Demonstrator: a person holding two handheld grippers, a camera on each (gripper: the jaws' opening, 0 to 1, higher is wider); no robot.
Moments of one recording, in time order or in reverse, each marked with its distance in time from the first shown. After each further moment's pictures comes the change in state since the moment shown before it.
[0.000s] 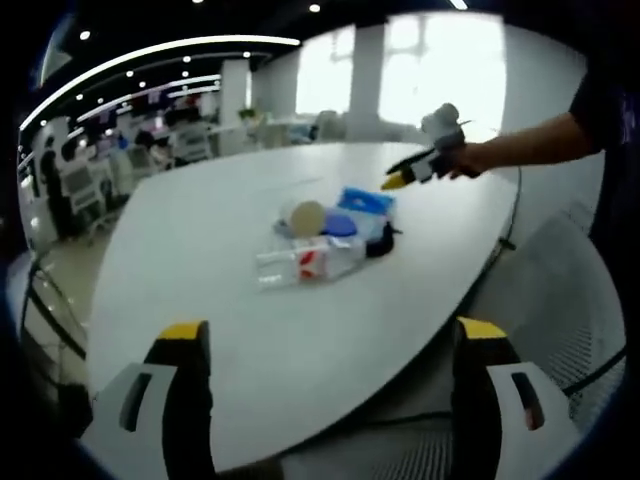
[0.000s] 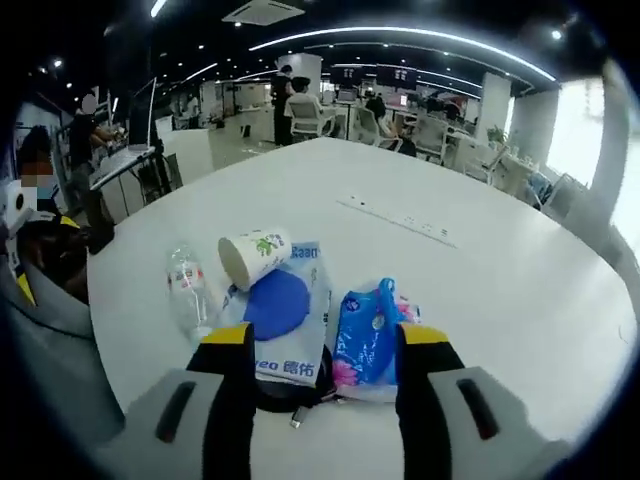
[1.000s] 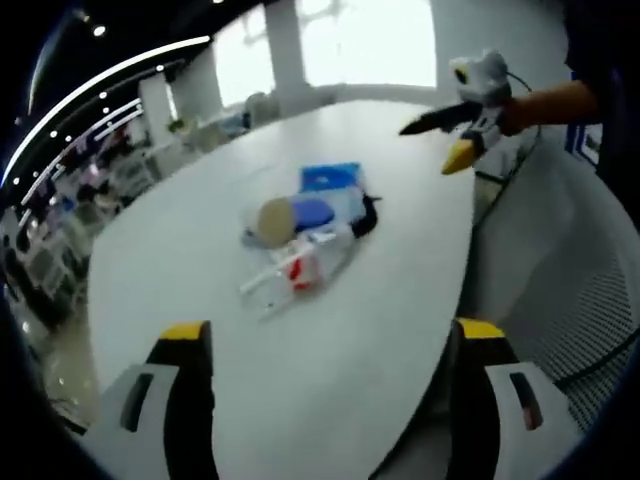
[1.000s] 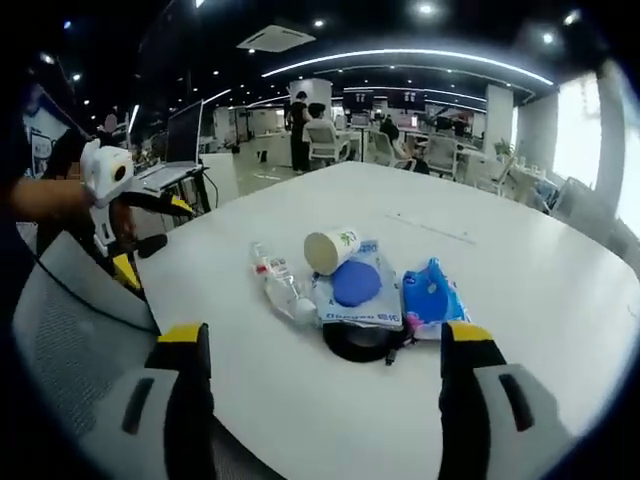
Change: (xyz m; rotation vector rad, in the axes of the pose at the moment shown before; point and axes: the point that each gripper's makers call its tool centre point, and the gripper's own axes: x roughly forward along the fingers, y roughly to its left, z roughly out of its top) left arm 0.060 0.012 0.017 0.352 0.138 -0.186; right arm -0.080 0.091 -0.029 0.016 -0.108 0.056
